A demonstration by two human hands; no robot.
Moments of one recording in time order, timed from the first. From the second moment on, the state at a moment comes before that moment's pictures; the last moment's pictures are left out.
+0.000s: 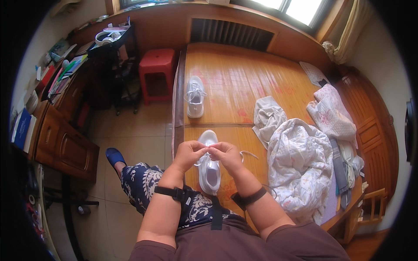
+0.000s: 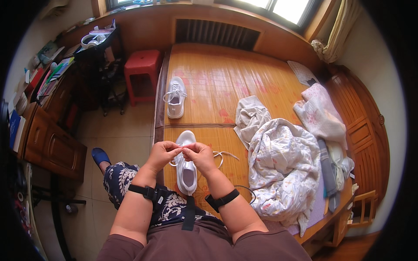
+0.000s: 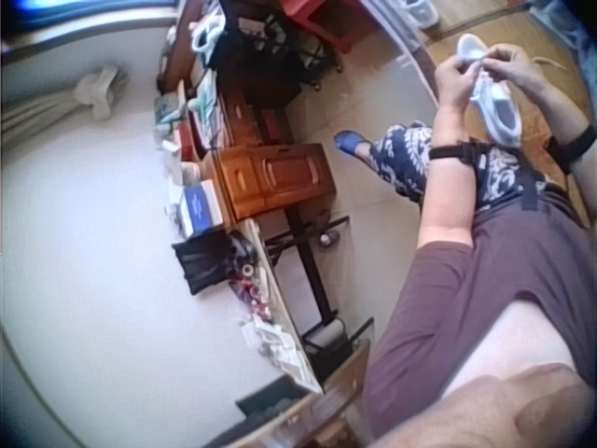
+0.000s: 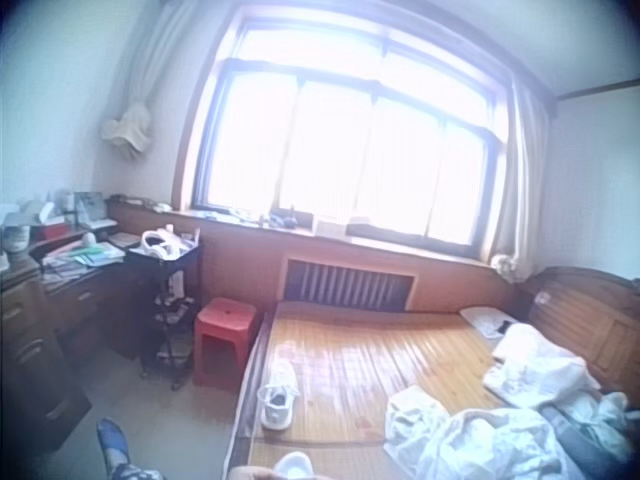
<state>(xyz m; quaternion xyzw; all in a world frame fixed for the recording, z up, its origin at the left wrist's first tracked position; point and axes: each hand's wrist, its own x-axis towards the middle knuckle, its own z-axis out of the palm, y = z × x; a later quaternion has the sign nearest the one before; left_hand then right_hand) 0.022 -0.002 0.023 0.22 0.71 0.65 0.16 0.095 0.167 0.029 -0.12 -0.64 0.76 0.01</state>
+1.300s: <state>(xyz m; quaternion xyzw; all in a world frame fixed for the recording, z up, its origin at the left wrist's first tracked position) 0.031 0.036 -0.027 0.17 0.86 0.45 0.19 0.118 0.188 -0.042 -0.27 -0.76 0.59 0.00</state>
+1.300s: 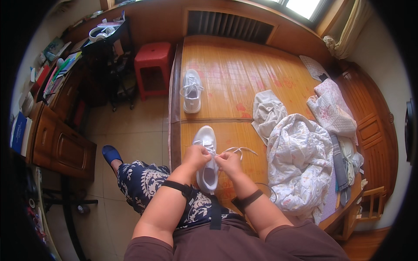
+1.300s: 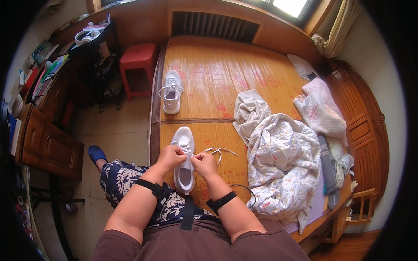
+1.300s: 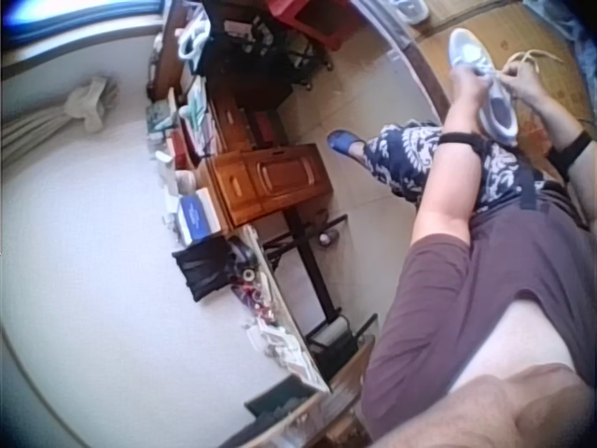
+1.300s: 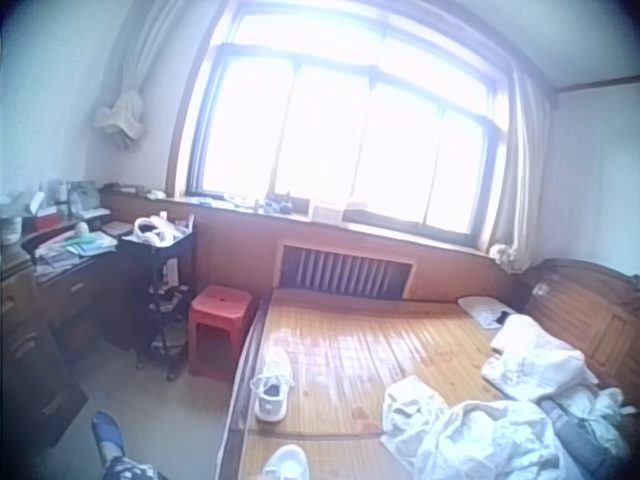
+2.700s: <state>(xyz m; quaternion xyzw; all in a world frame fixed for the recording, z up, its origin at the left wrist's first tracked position) 0.026 0.036 -0.053 0.18 0.79 0.51 0.29 0.125 0.177 -0.031 -0.21 -0.81 0.53 0.11</state>
